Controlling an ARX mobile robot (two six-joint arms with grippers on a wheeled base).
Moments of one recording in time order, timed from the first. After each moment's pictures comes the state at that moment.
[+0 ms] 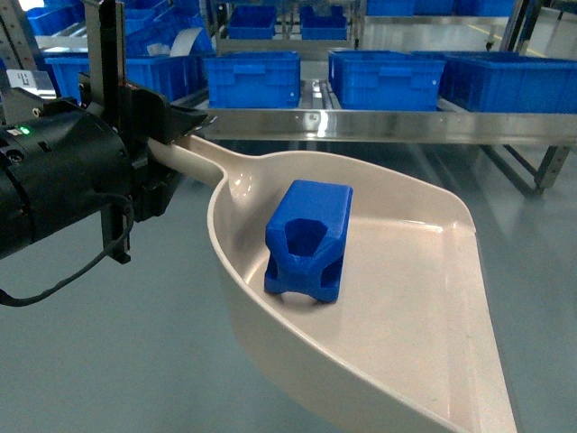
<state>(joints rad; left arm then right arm) -0.30 1.77 0.63 1.10 0.12 -1.33 -0.01 1.07 0.08 1.12 0.19 -0.28</state>
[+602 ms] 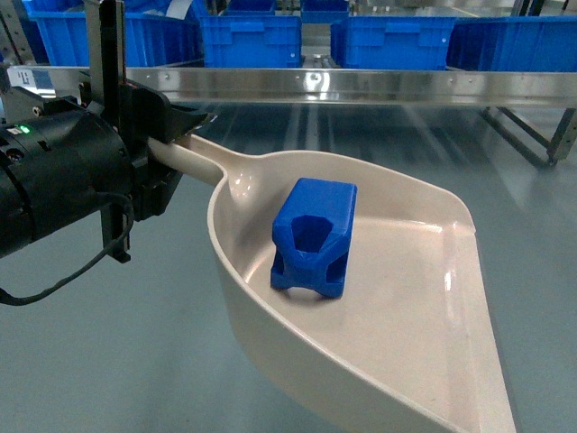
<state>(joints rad) -0.30 1.77 0.63 1.10 0.12 -1.33 -0.01 1.07 0.08 1.11 0.19 -0.28</state>
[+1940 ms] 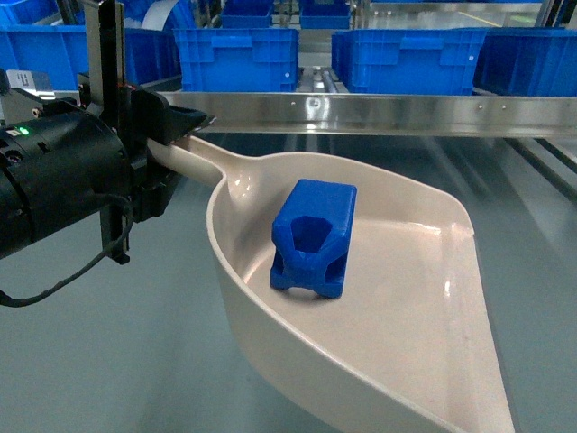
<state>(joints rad) -0.30 1.76 0.63 1.10 0.12 -1.33 -0.01 1.07 0.08 1.11 0.19 -0.28</state>
